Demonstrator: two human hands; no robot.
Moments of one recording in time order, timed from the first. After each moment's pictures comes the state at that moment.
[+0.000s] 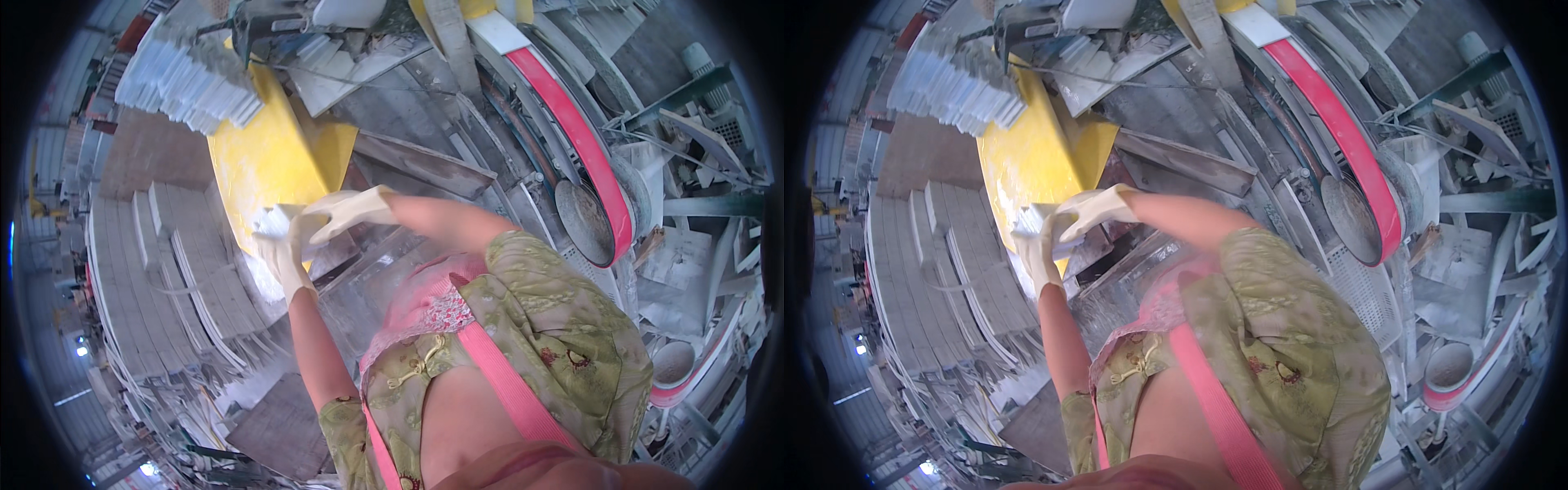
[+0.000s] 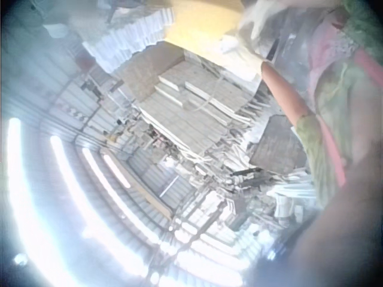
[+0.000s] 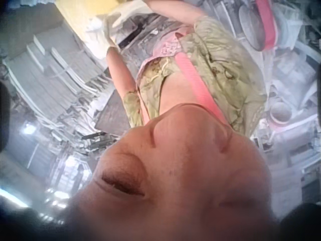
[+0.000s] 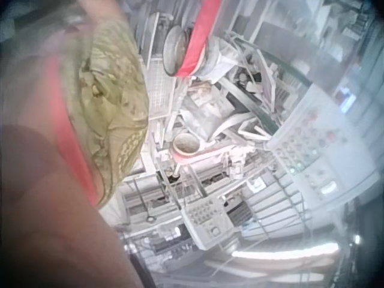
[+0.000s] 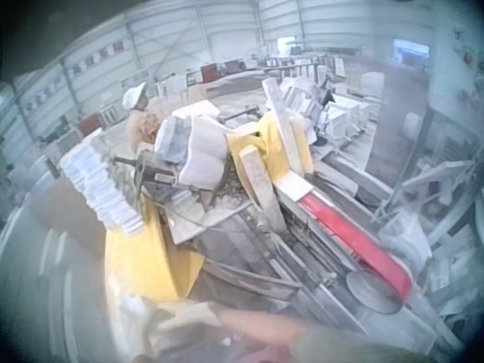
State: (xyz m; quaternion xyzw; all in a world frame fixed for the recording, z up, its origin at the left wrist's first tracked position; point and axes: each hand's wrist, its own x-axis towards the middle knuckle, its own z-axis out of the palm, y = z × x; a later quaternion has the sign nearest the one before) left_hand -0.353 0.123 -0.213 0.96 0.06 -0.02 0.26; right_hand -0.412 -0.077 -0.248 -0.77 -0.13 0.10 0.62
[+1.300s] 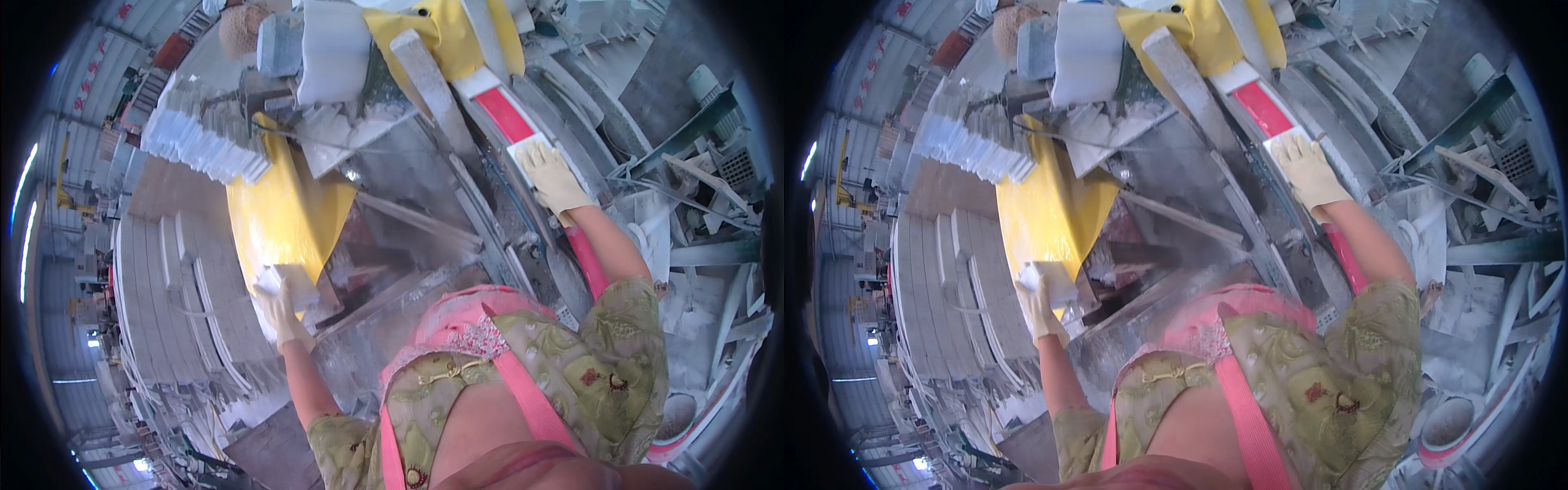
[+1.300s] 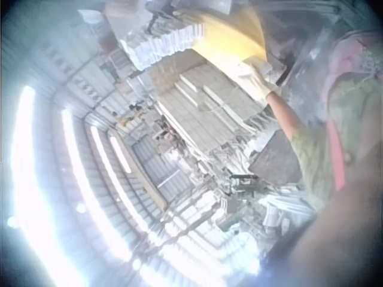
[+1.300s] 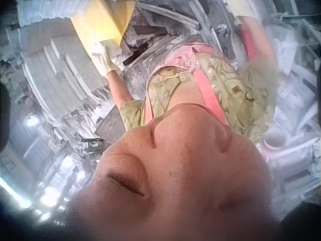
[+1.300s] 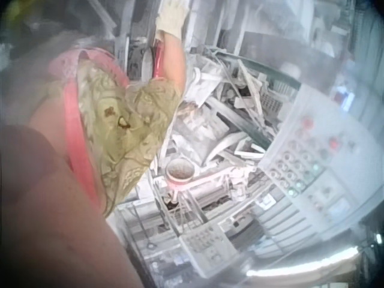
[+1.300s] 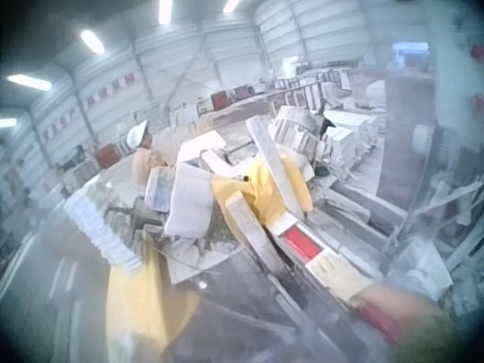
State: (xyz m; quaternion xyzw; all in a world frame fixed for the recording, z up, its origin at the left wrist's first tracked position) left_hand -0.351 0.129 -0.219 0.96 0.04 0.02 0.28; right_hand -0.650 -0.447 -0.255 -0.98 0.16 0.02 -0.10
